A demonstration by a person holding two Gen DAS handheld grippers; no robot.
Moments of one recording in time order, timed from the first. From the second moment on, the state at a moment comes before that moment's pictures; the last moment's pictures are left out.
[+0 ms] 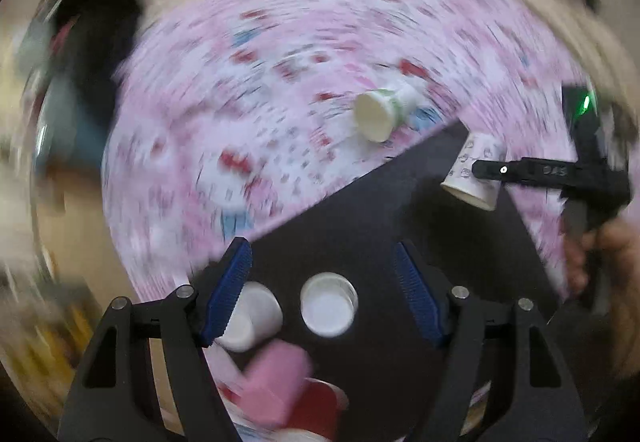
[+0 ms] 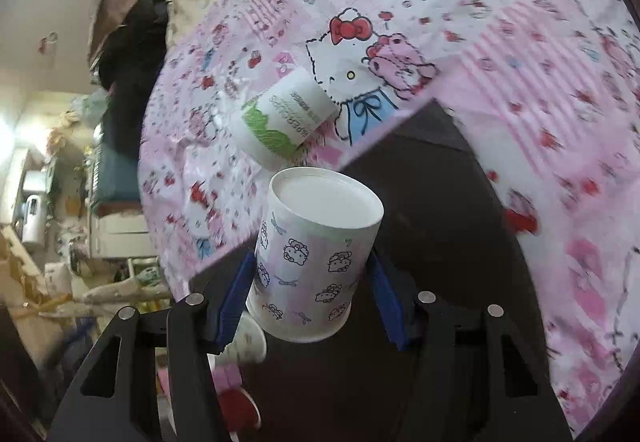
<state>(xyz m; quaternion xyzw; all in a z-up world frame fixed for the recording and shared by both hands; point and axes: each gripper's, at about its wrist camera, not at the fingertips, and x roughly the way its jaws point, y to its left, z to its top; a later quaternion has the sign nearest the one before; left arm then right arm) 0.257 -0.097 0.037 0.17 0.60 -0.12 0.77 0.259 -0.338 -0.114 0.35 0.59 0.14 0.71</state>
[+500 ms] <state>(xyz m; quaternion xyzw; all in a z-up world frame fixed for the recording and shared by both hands) 0.352 -0.280 -0.099 0.41 0.64 -0.24 0.61 0.236 -0.373 -0.115 0.30 0.61 0.14 0.72</state>
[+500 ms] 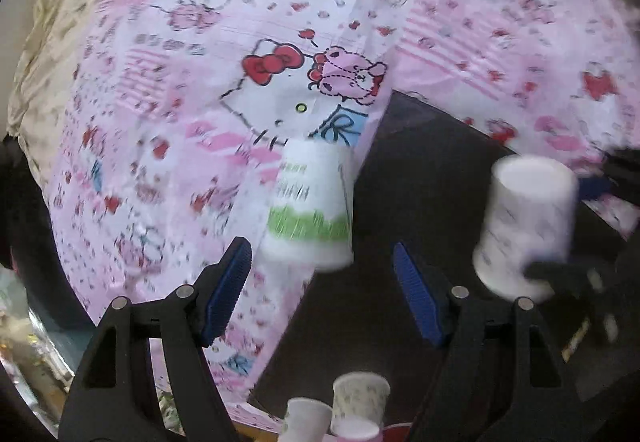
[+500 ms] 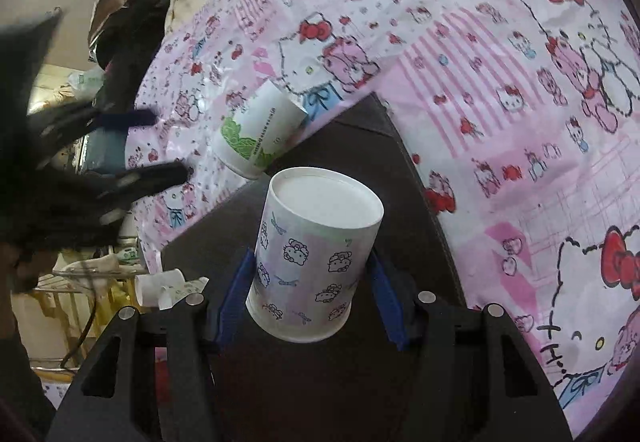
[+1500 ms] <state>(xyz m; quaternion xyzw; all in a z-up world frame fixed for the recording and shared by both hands) 0.395 -0.282 -0.157 0.40 0.65 -0.17 0.62 0.234 -0.383 -0.134 0.24 0.64 0.12 0.72</state>
